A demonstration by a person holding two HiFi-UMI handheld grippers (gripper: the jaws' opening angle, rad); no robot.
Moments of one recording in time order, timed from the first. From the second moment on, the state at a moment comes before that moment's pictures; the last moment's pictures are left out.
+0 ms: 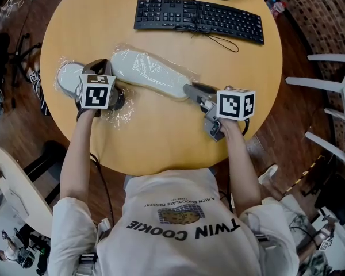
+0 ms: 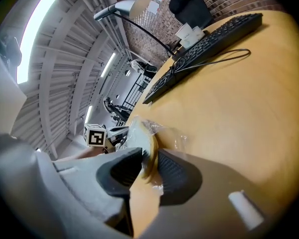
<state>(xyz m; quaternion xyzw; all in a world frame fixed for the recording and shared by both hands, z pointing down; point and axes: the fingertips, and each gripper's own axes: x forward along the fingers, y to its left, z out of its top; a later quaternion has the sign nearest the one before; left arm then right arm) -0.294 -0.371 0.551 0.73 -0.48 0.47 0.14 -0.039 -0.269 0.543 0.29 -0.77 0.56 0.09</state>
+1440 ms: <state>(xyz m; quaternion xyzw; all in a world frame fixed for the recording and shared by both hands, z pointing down) -0.298 -0.354 0.566 0.70 -0.45 0.54 0.14 -0.008 -0.256 0.534 0.31 -0.75 0.58 0.04</state>
